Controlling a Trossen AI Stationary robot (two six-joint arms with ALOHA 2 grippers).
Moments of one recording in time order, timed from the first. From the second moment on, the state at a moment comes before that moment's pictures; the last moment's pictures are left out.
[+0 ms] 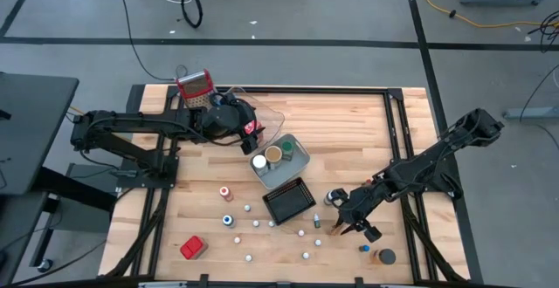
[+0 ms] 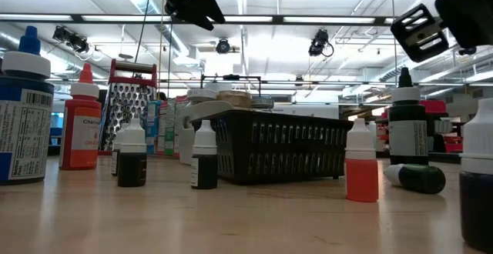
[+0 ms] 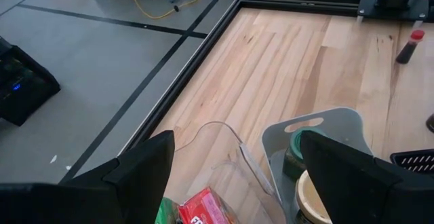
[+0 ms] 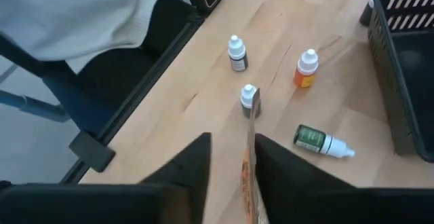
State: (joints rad) left arm 0.06 1.28 1.14 -0.45 -0.49 -0.08; right arm 0.53 1.28 0.68 -0.17 -0.22 0.09
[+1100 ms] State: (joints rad) left arm 0.06 1.28 1.14 -0.45 -0.47 -0.05; right arm 0.34 1.19 0.97 -0.08 0.29 -0.30
